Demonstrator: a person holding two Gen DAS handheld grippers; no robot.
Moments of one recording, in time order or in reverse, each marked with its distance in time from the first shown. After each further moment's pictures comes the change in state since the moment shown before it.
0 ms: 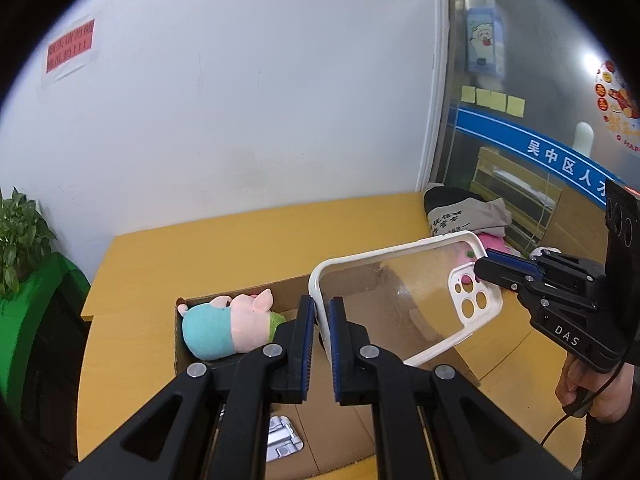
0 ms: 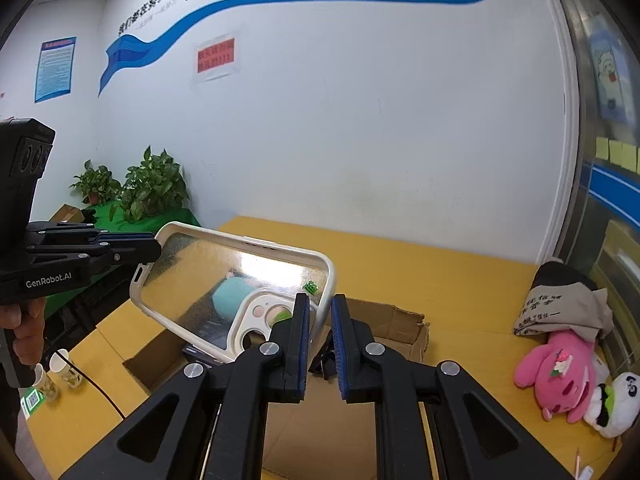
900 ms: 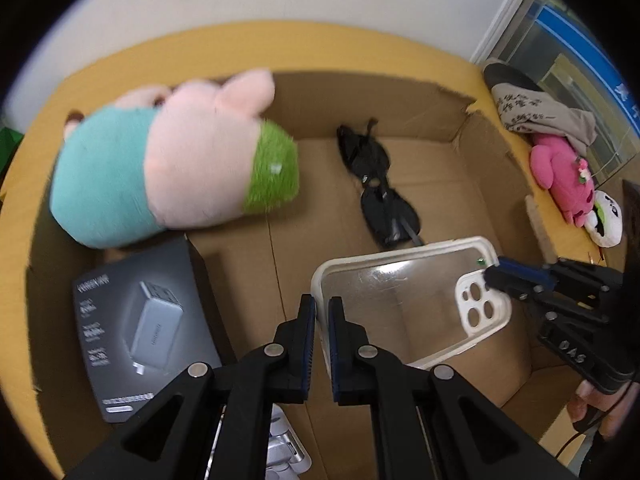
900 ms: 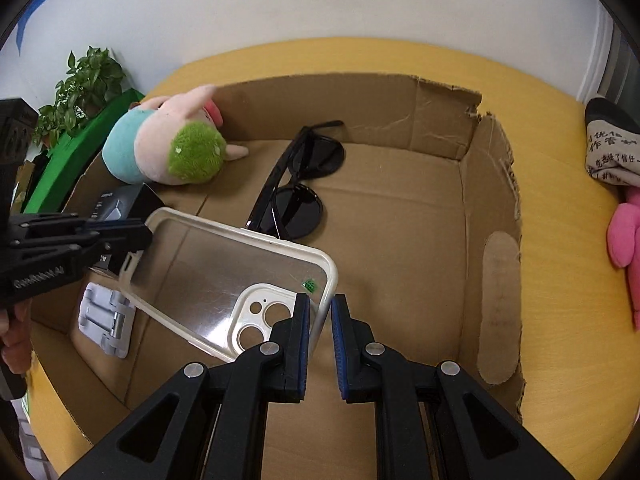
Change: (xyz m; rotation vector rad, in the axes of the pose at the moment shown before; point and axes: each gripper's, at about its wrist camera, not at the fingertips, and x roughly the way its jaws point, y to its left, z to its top) left arm 0.239 0.054 -0.115 -0.165 0.545 -0.049; right arm 0.227 -0.052 -0.141 0.168 0.588 0.022
